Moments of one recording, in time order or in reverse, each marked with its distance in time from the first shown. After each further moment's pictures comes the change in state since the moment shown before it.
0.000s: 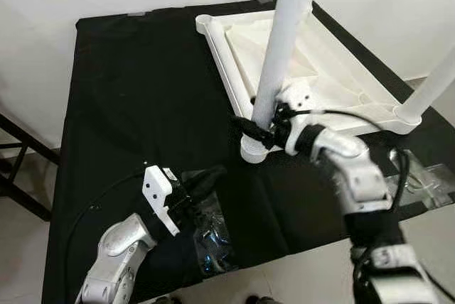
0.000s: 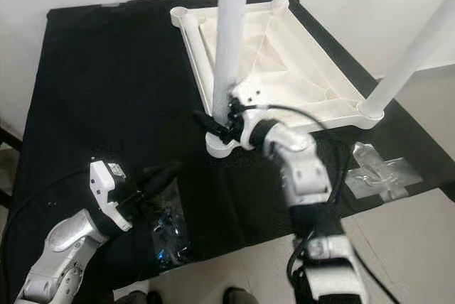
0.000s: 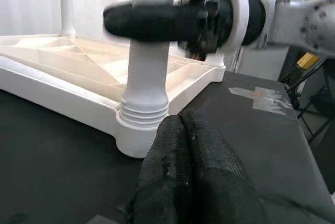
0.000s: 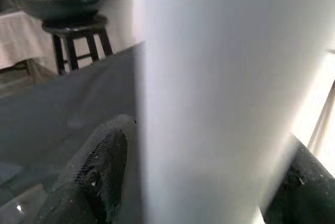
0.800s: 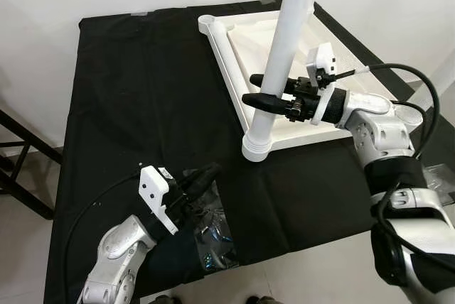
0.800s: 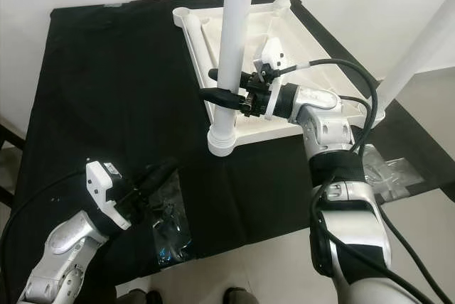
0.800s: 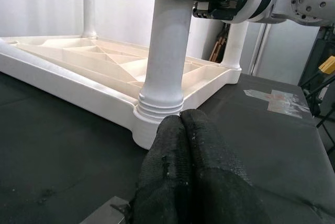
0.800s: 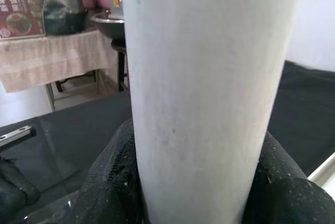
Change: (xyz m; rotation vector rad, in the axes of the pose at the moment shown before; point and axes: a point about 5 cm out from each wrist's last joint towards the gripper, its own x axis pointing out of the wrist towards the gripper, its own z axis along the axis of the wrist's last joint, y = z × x) left arm -0.005 0.003 -0.002 0.000 -0.002 0.068; right arm -0.001 -0.034 0.019 0.010 -0.055 0.228
